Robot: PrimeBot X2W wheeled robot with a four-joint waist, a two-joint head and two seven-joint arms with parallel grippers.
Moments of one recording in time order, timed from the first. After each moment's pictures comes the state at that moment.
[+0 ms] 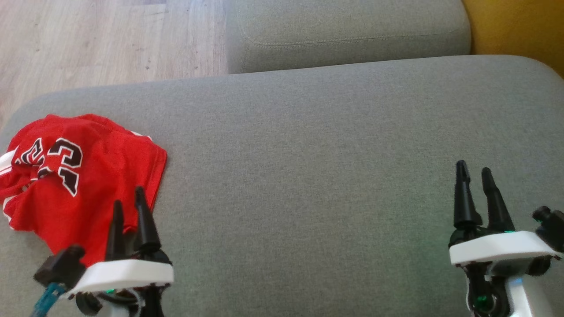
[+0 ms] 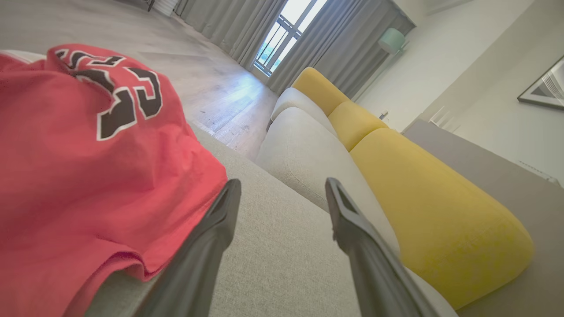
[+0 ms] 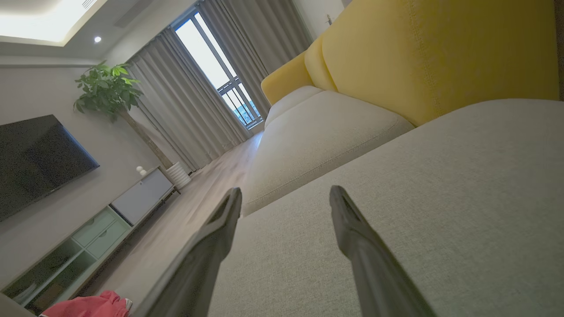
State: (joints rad) left arm 0.01 0.04 -0.06 0.08 -0.78 -0.03 -0.09; right arm -0.02 -0.04 -0.02 0.13 0.60 0.13 -0.09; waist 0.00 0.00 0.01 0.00
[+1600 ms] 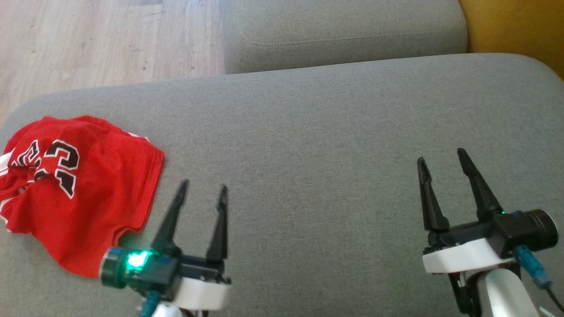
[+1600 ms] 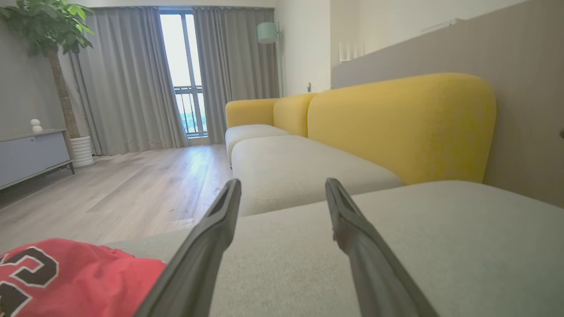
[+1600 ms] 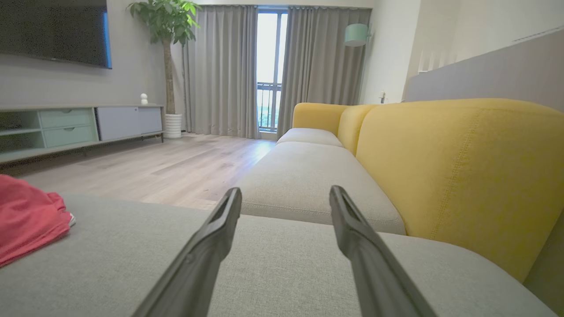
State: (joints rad) left arm -0.03 0.17 -0.44 0.02 -0.16 0.18 -0.22; right arm -0.02 -0.04 0.06 0.05 -0.05 0.13 -0.23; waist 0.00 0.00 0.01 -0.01
